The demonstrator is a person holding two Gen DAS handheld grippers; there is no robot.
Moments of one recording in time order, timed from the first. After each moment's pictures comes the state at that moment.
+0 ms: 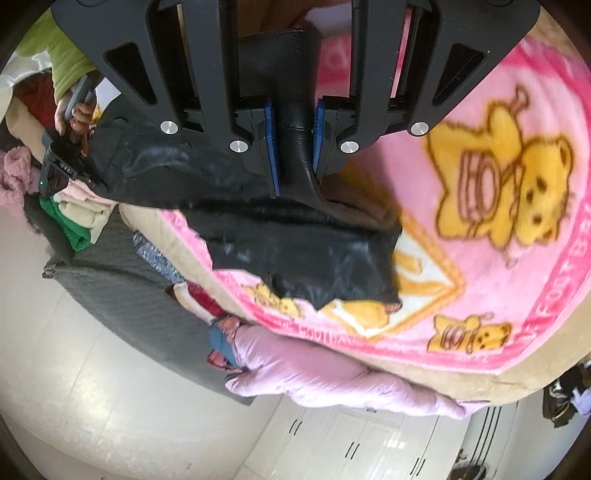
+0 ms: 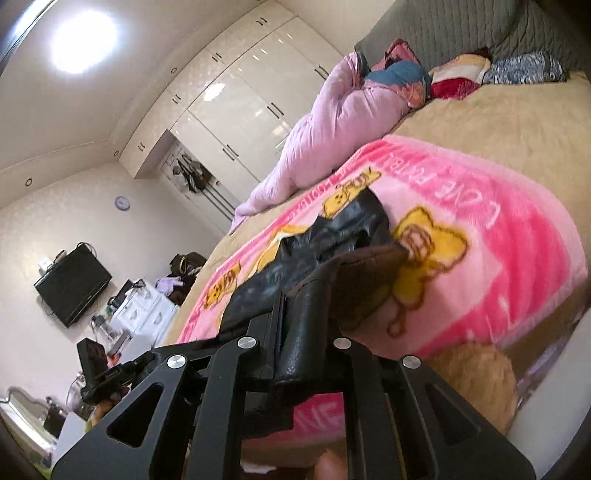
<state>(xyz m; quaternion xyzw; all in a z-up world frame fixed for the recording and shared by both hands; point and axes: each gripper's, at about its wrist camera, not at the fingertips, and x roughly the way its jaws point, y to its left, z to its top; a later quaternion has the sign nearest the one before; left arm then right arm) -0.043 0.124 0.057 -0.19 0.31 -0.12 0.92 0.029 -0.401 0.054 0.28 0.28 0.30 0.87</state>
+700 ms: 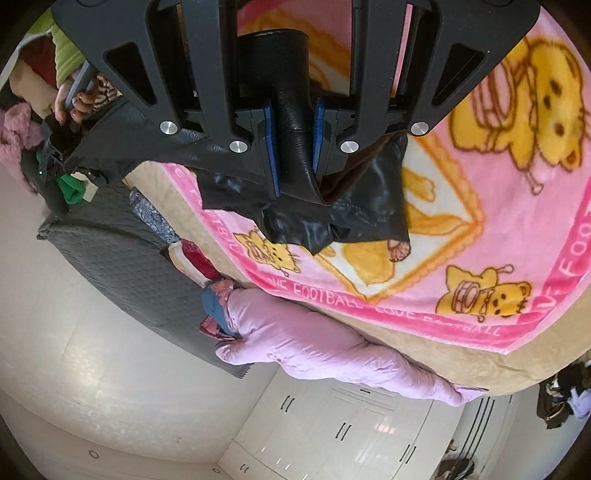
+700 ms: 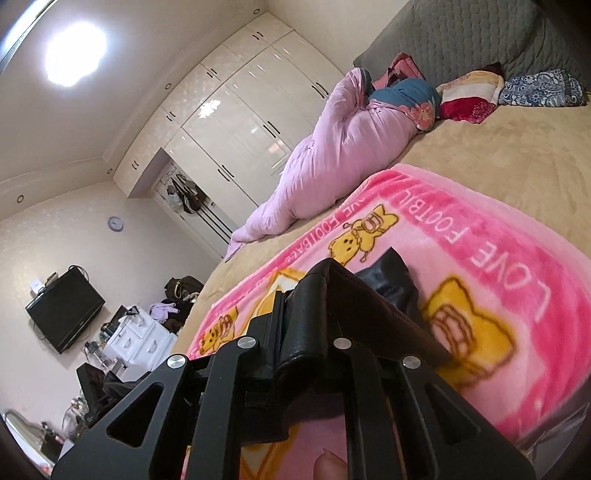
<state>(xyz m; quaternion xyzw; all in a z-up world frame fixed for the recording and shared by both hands) 0.054 0.147 0.087 -0.22 0.27 -0.10 0.93 0.139 -0.361 0.103 0.30 0.25 0.27 0.88</state>
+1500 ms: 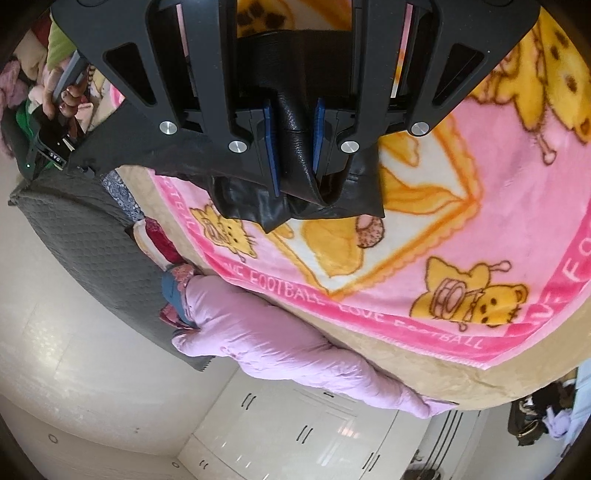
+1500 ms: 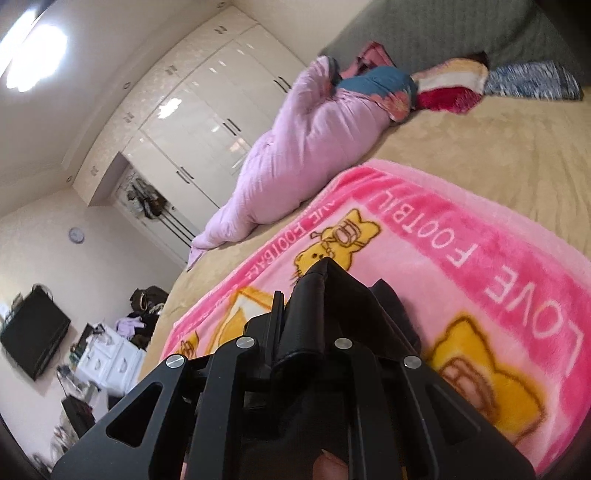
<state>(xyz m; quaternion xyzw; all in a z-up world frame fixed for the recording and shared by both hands) 0.135 0.177 0.057 -0.25 0.29 -0.04 0.92 0.244 -0.324 0.087 0.31 0.29 0.20 0.88</state>
